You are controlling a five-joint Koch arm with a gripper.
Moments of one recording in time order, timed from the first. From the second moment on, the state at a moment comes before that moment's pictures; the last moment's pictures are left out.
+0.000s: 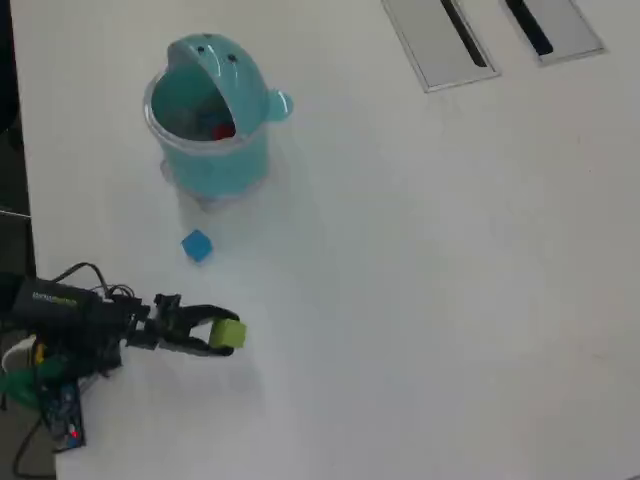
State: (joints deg) arm 24.6 131.3 141.7 6.3 -87.0
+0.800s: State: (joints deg) arm -12.6 131.2 137.6 -7.4 -100.4
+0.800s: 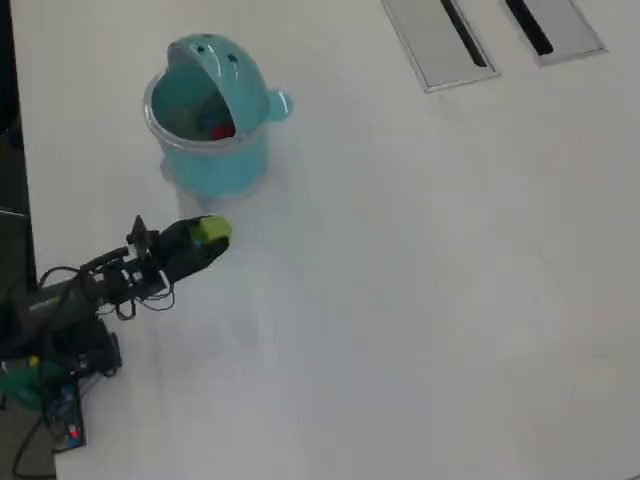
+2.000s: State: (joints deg) arm -49.3 80.5 79.5 -8.0 -113.7
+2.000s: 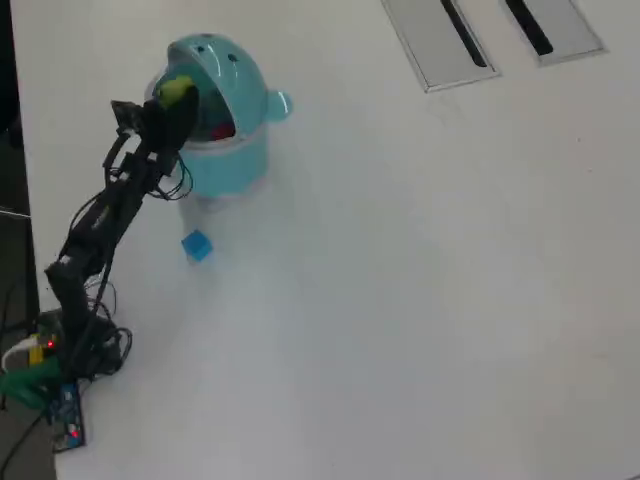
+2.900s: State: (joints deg) arm -50.0 86.1 83.6 2.5 -113.4
